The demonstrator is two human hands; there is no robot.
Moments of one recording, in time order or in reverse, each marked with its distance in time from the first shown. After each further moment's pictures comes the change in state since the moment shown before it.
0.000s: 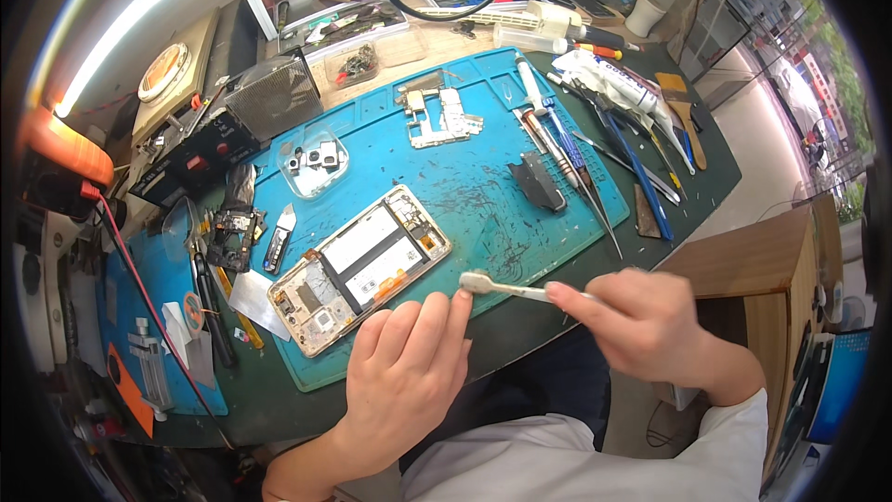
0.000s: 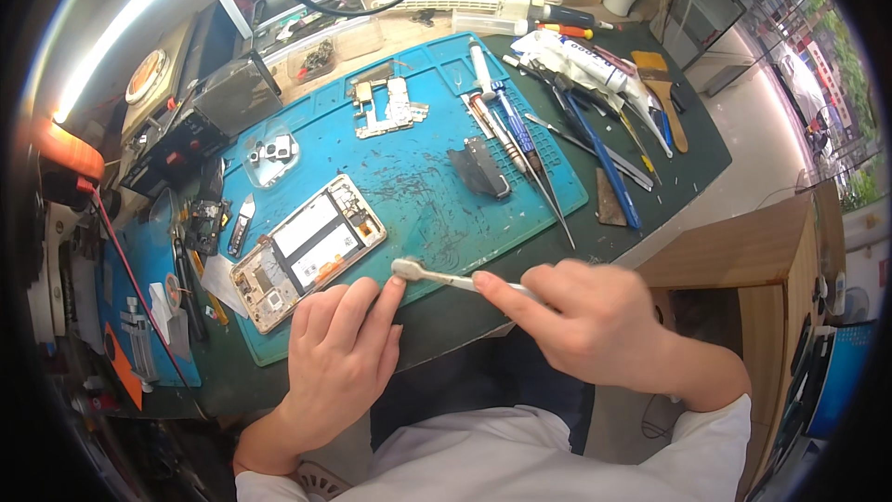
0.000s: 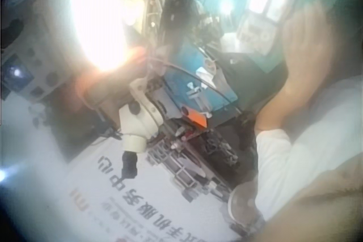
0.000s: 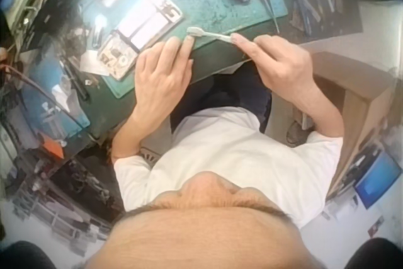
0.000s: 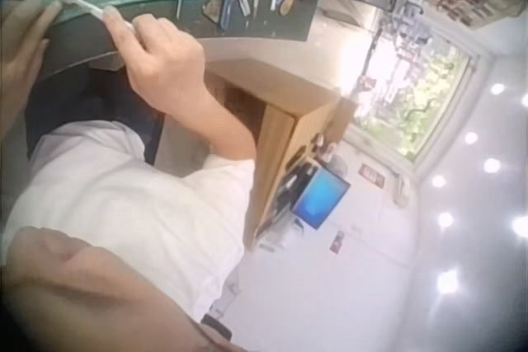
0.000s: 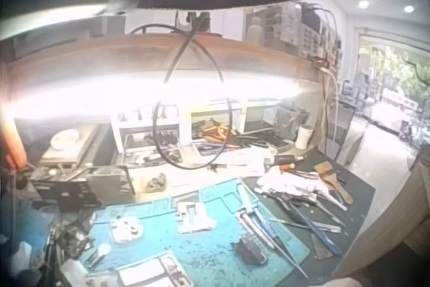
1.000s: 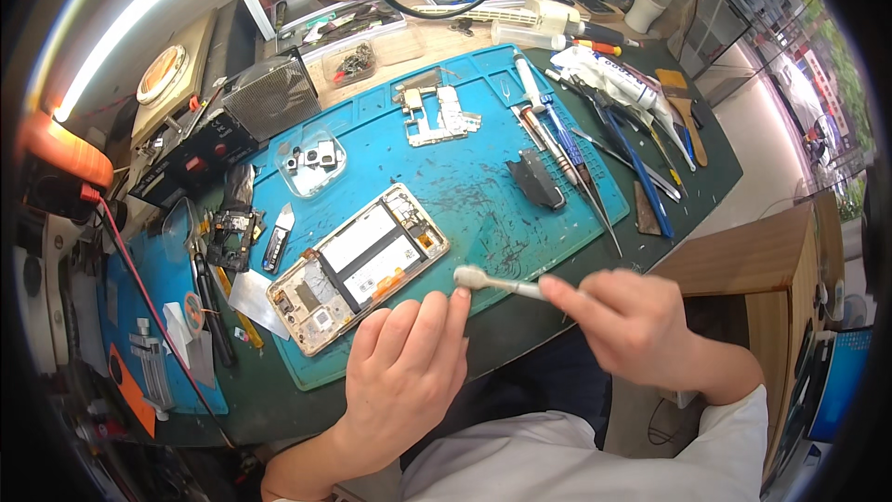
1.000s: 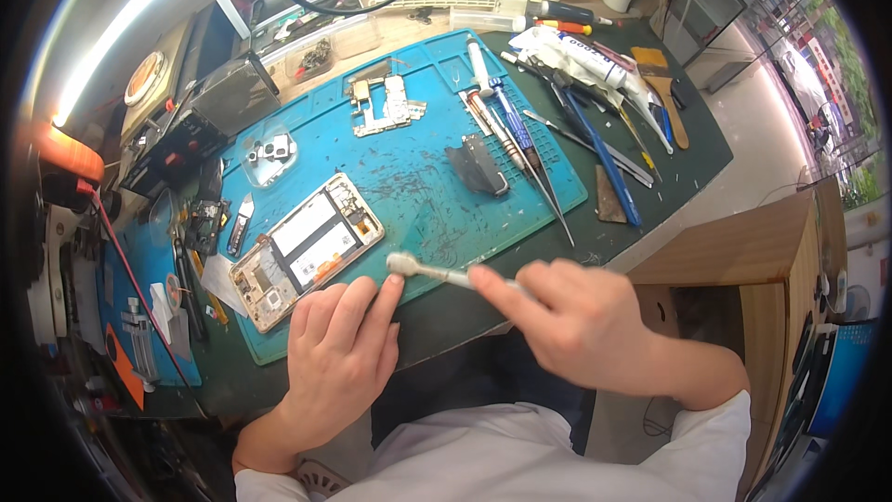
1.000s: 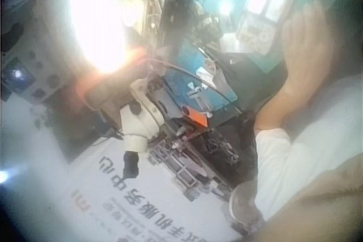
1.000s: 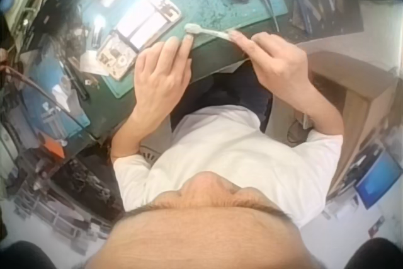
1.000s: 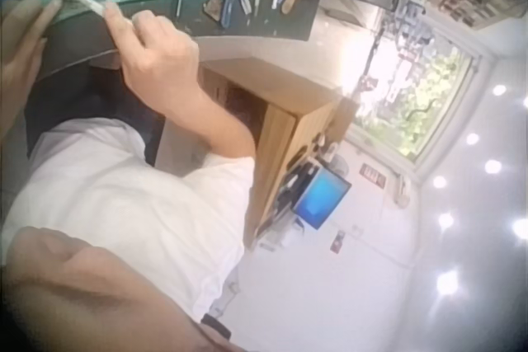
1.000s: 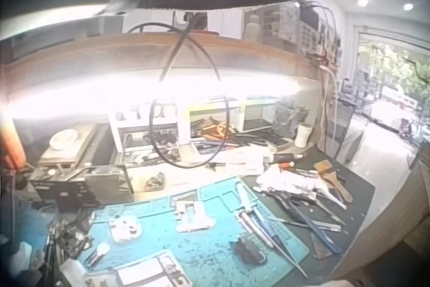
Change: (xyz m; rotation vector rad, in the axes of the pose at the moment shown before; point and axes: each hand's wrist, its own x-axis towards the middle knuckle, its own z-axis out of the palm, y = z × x) left_hand 0.000 0.001 0.000 0.021 0.008 0.009; right_hand -0.002 -0.002 0.007 0.010 0.050 0.024
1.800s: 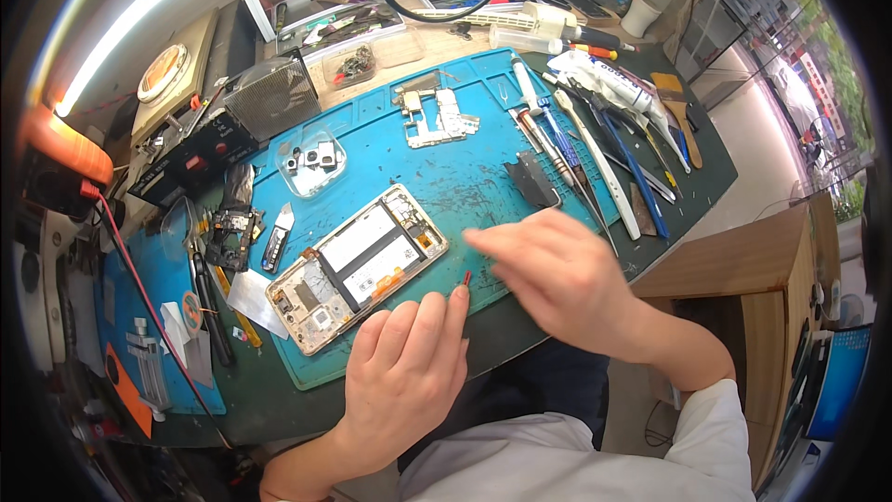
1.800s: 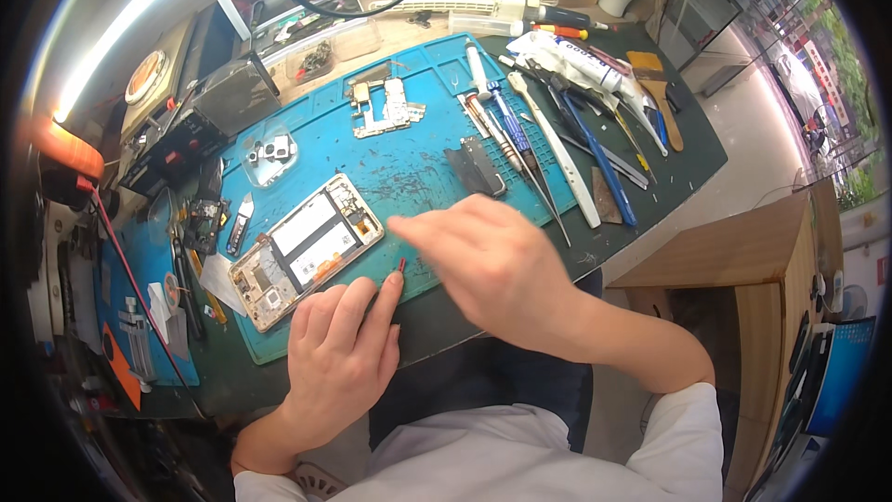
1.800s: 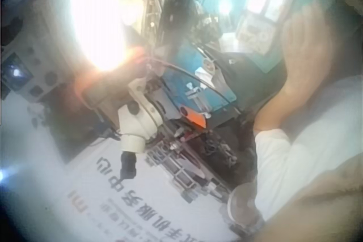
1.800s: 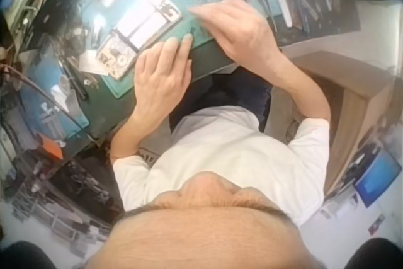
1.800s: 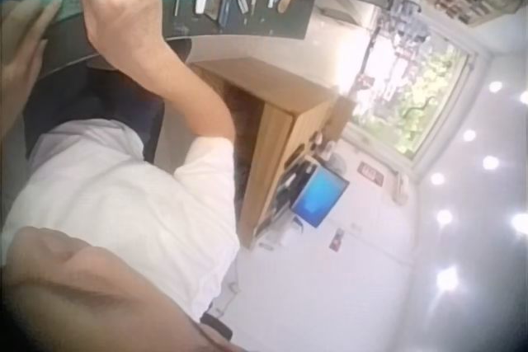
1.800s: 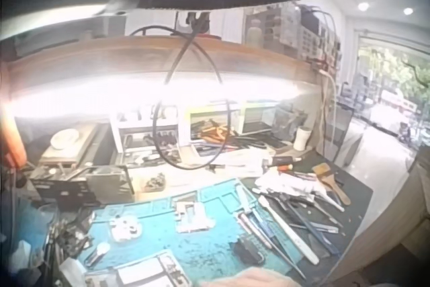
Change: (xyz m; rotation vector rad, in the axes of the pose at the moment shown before) left_hand -0.002 0.001 0.001 0.014 0.003 0.002; right_hand 0.054 -0.010 0.047 0.352 0.145 -0.018
